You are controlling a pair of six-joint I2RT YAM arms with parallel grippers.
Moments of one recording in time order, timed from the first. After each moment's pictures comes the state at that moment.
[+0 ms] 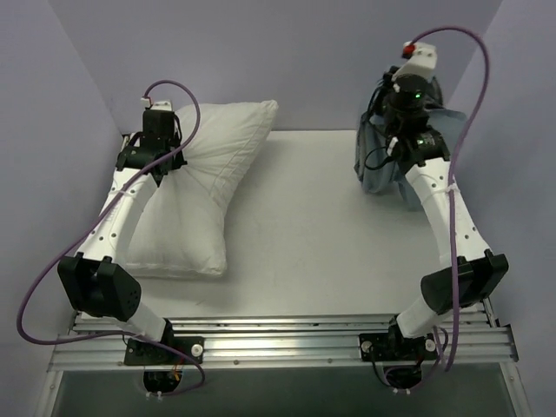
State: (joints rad) left arm -0.19 1.58 1.64 -0.72 -0.34 -0.23; right arm 0.19 1.60 1.84 -0.28 0.37 0.20
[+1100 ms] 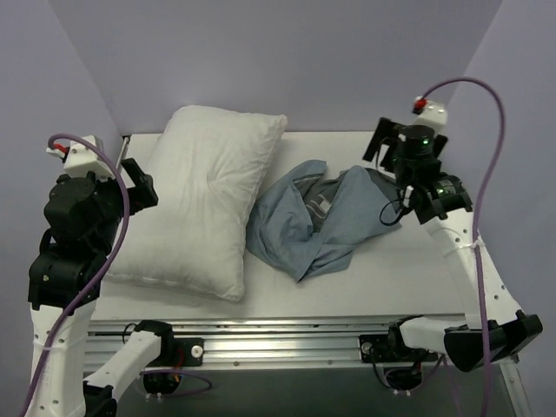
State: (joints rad) left arm -0.19 0.86 1.47 -0.82 -0.29 -0.26; right arm 0.34 1.24 1.44 -0.57 0.42 0.35
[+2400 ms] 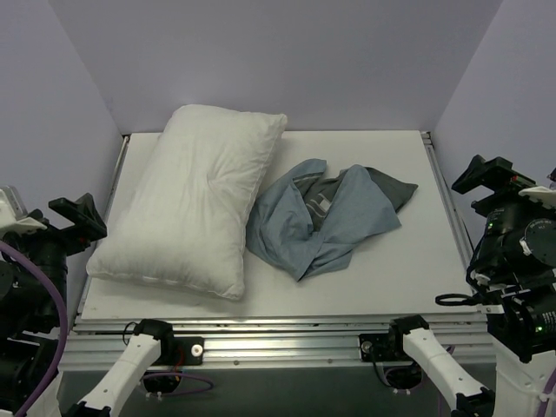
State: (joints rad) left arm -0.21 0.68 1.69 -0.93 -0.49 -0.14; right arm 0.19 0.72 1.49 -0.60 0.63 0.15
